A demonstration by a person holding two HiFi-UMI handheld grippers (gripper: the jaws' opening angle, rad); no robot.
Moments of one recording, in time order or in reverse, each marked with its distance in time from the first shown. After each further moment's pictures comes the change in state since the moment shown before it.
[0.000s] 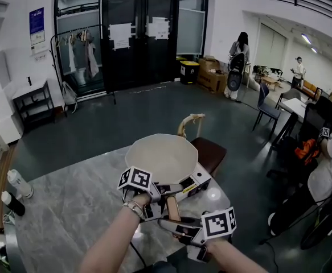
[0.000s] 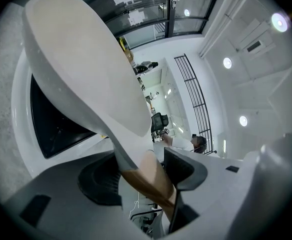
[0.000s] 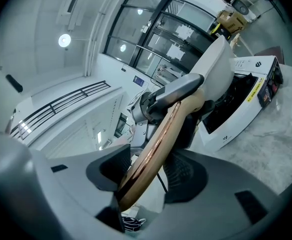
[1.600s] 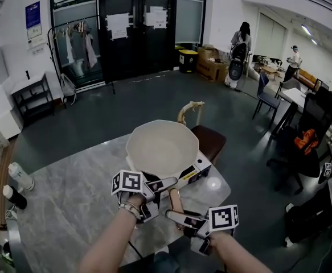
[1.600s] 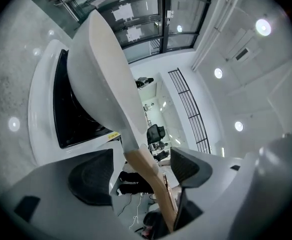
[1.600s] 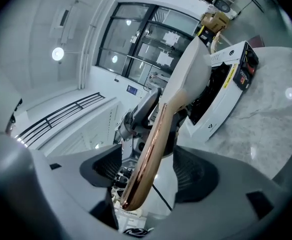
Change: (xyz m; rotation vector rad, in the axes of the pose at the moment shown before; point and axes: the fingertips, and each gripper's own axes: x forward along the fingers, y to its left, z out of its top) left arm -0.026 0.013 -0.016 0.021 -0.174 -0.048; right arm -0.017 -0.026 -0.018 0.104 -0.110 0.011
